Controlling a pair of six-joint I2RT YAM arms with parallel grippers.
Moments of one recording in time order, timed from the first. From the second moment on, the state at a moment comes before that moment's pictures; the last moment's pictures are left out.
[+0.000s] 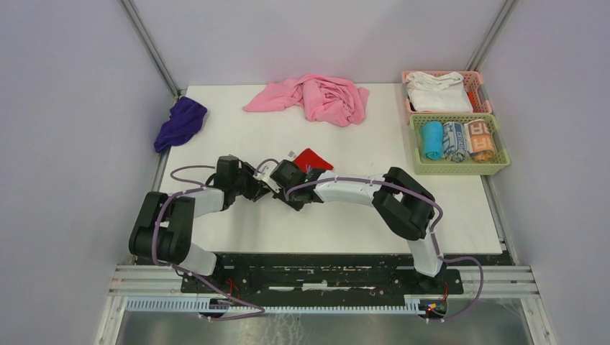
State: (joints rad) left arm -0.17 1.52 0.51 0.22 0.30 -1.07; right arm 1.04 2.04 1.41 -0.41 0.13 -0.09
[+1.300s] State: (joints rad) left arm -0.32 1.19 0.48 -0.21 0.20 -1.05; right arm 0.65 2.11 0.97 0.28 -1.04 0.72
